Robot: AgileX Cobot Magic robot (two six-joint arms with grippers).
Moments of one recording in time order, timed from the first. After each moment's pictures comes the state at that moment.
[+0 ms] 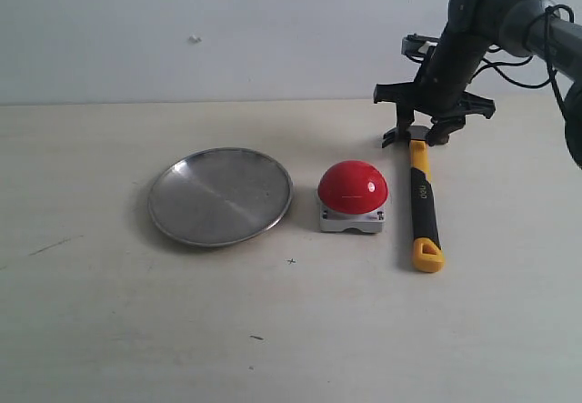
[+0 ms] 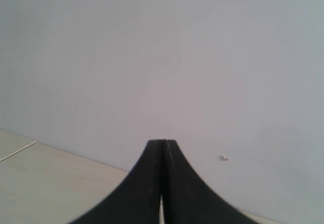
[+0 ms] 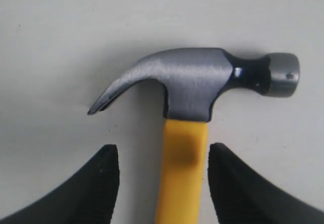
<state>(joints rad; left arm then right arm) 0.14 0.09 0.00 0.12 -0.21 -0.42 -0.02 2.60 -2.39 0.11 1.22 0.20</state>
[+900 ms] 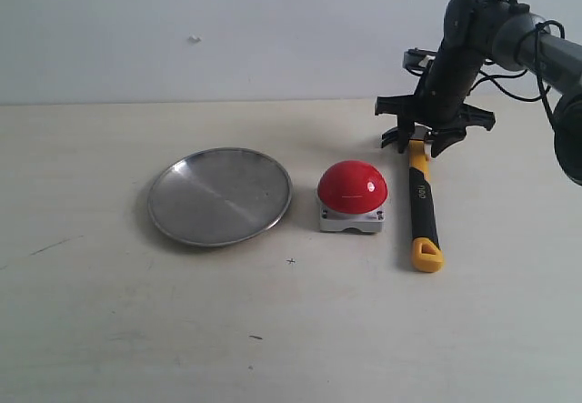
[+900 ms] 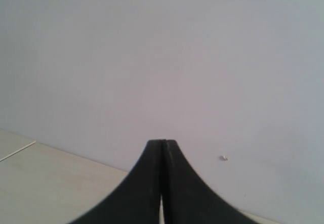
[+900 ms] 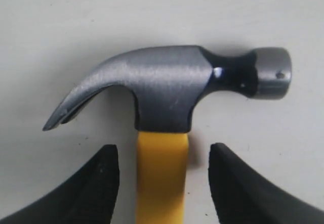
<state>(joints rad) 0.14 0.09 0.00 0.12 -0.21 -0.42 -0.02 2.65 -2.42 0.08 1.22 0.25</state>
